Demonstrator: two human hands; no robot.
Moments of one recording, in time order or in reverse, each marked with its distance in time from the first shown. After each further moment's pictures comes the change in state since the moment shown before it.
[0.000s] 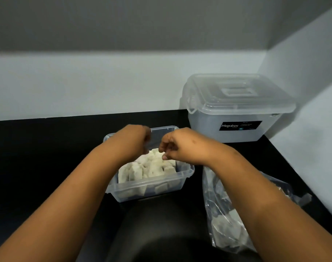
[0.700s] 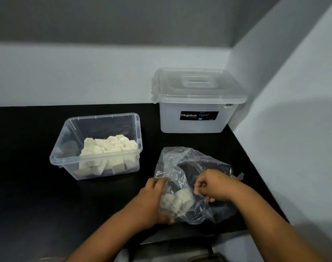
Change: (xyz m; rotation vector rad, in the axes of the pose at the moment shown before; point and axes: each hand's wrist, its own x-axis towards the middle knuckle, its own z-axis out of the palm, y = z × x) left_hand -0.094 0.167 0.165 -0.427 -0.206 0.090; right_hand -0.166 0.183 0.053 0.158 -0.204 0.436
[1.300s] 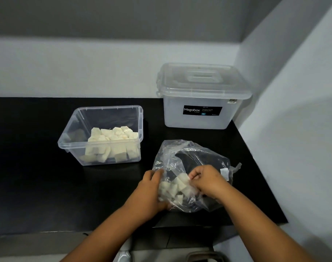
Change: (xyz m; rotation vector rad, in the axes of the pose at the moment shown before) left_hand 0.002 -0.002 0.034 -0.033 0.246 -0.068; right_hand 0.007 0.007 0.028 0.390 0.188 -0.023
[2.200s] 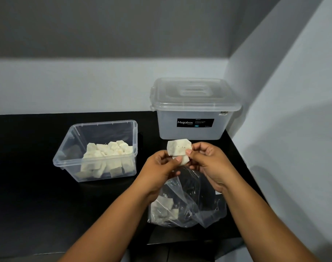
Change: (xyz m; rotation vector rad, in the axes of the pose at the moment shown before) left_hand 0.044 0.085 -0.057 -1.250 0.047 -0.067; right_hand -0.017 -0.061 -0.048 0.777 0.111 -0.272
